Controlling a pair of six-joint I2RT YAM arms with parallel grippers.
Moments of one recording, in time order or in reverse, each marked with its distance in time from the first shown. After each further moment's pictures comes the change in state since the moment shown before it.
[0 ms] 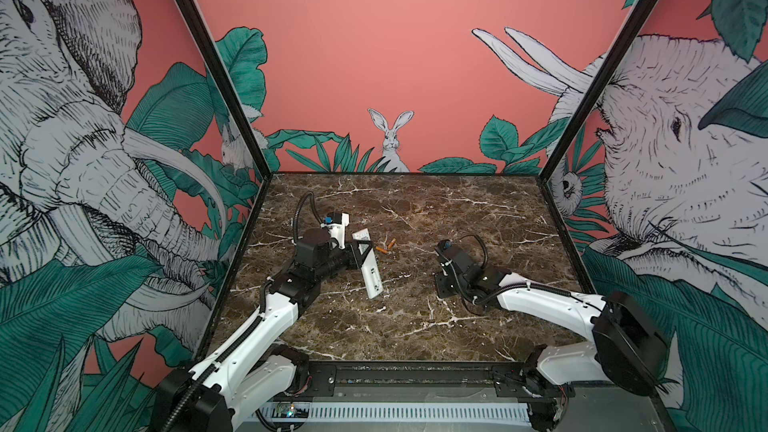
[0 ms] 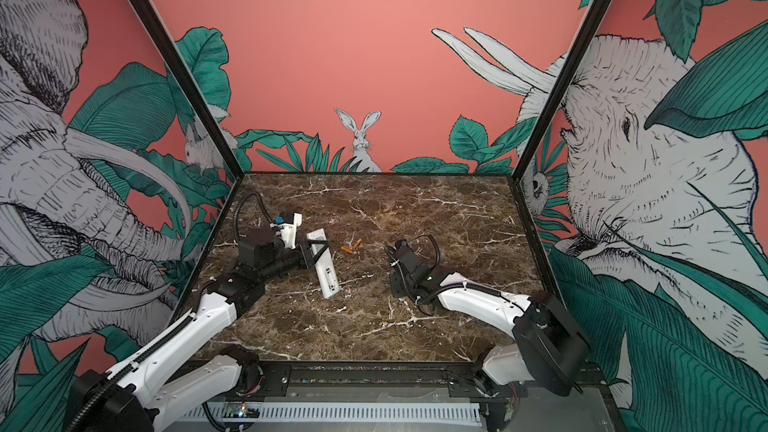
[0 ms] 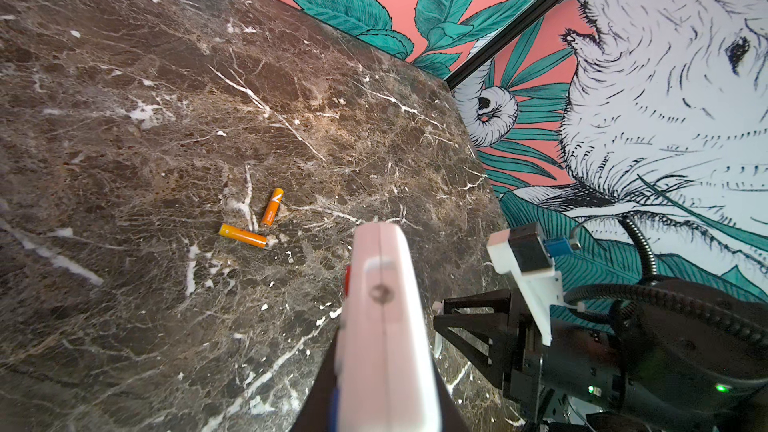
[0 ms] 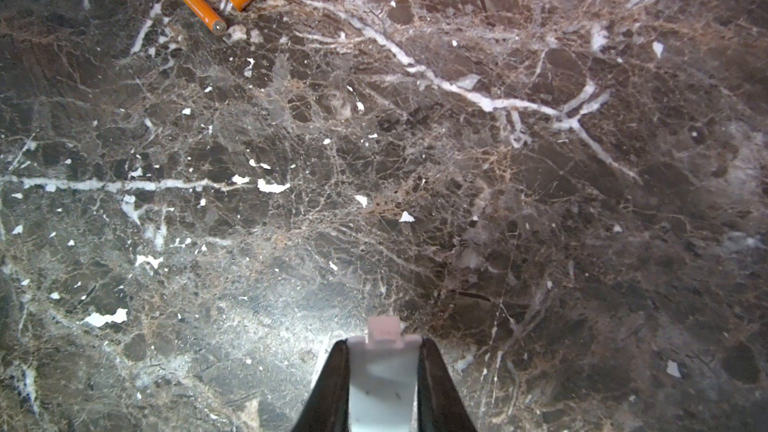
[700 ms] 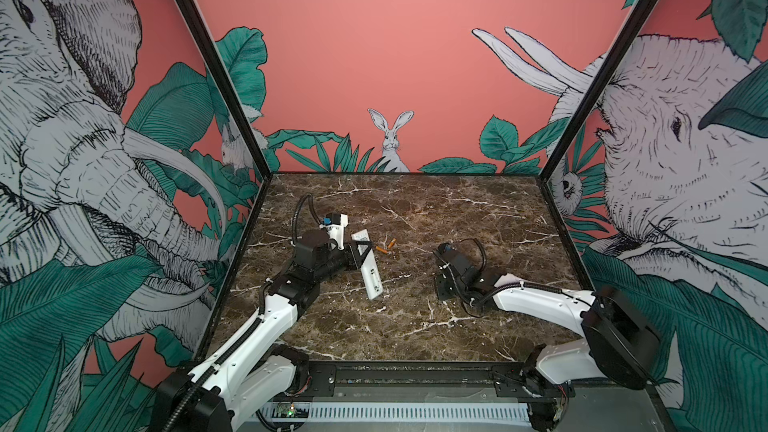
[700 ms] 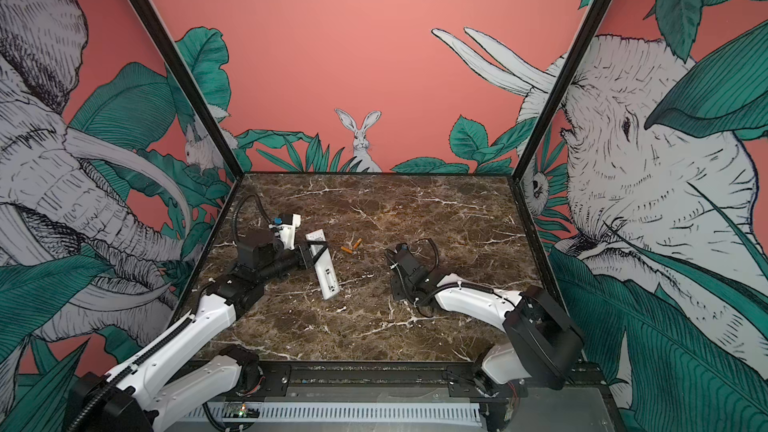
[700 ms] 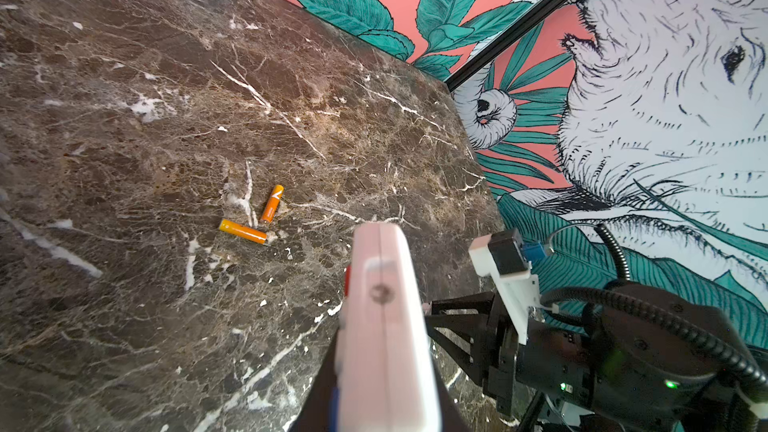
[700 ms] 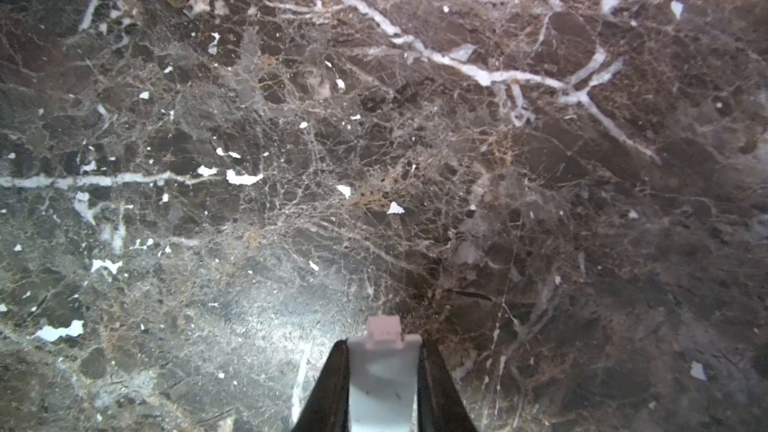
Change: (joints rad) left arm 0.006 -0.012 -0.008 0.000 0.006 -0.019; right arm -0.001 0.047 -0.032 0.045 0.010 0.025
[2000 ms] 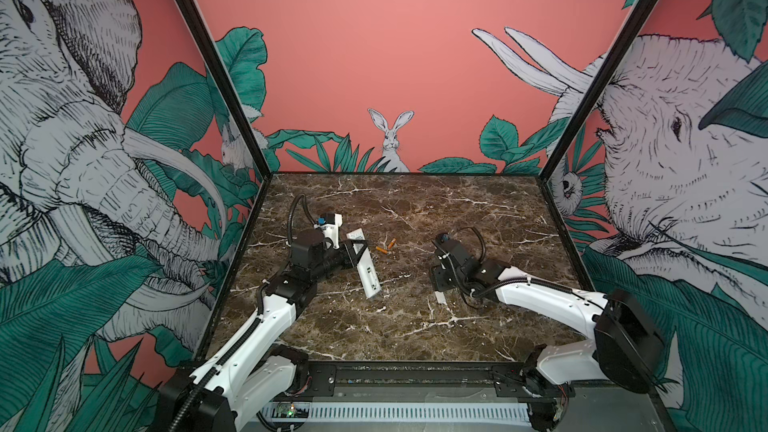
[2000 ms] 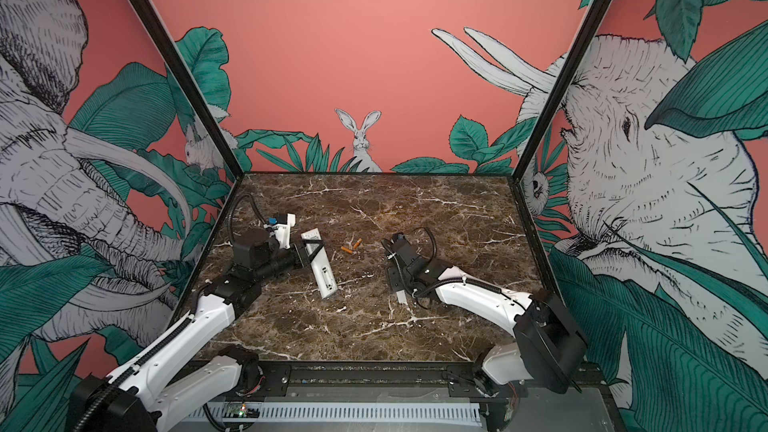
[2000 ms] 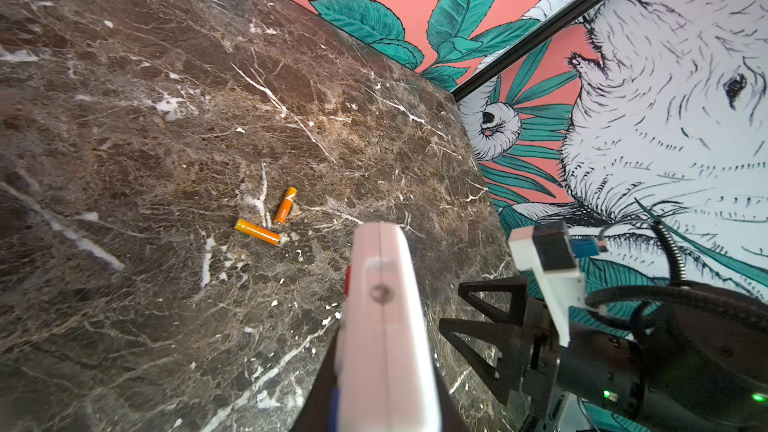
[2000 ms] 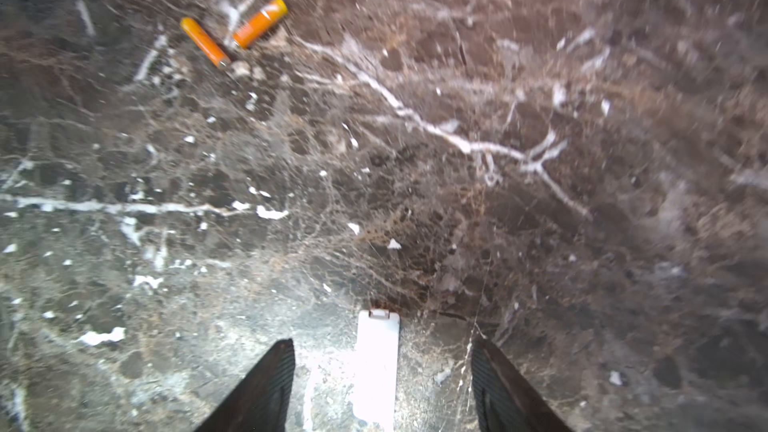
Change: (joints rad) left arm 0.065 -0.003 -0.011 0.005 0.029 -0.025; right arm -0.001 -0.033 0.151 -0.131 0.040 -0.091
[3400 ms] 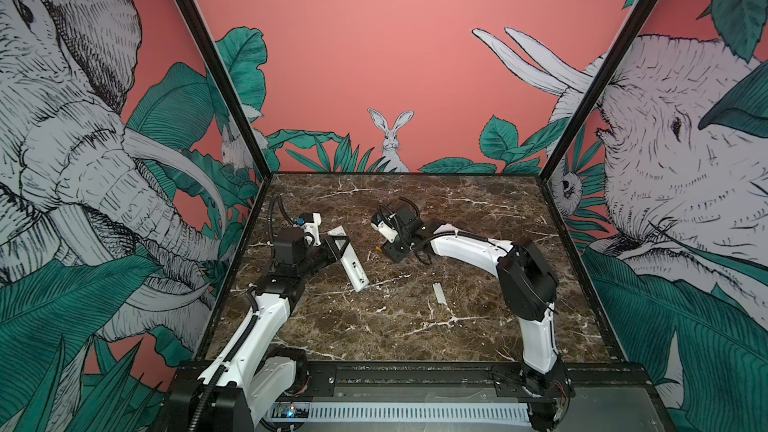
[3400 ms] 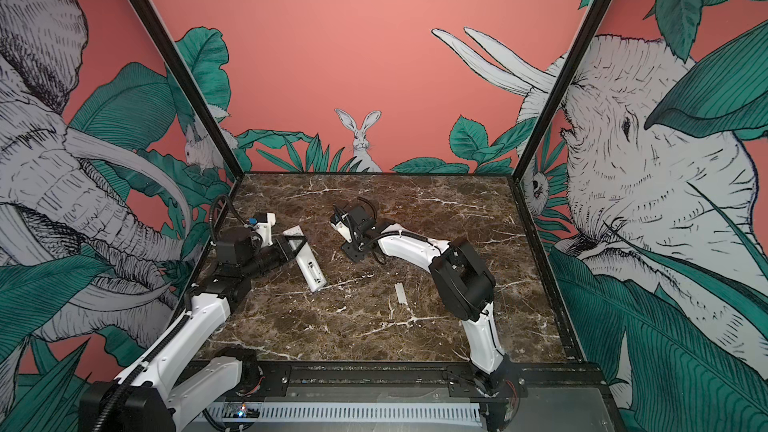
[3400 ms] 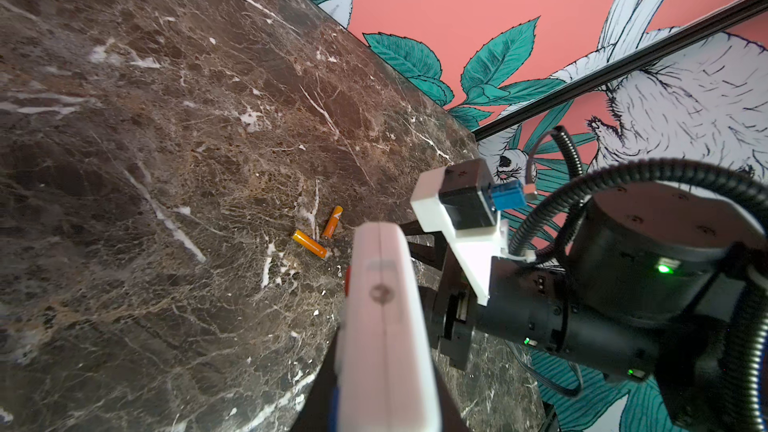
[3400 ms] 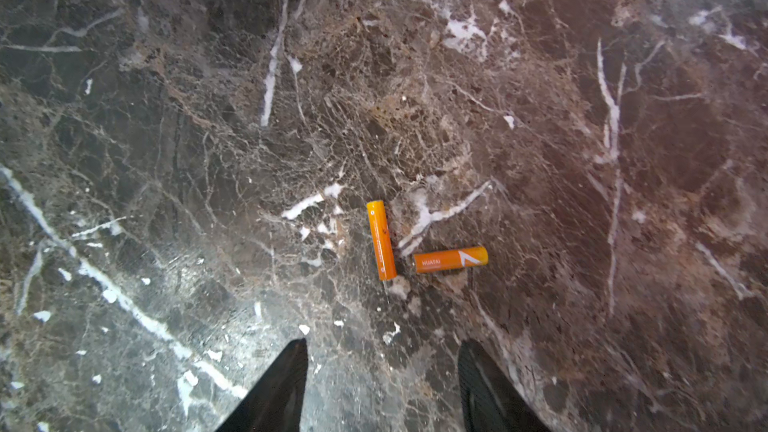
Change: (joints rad) left arm 0.214 0.013 -0.023 -0.005 0.107 -0.035; right arm 0.000 0.653 0.689 -0.038 -0.247 -0.542
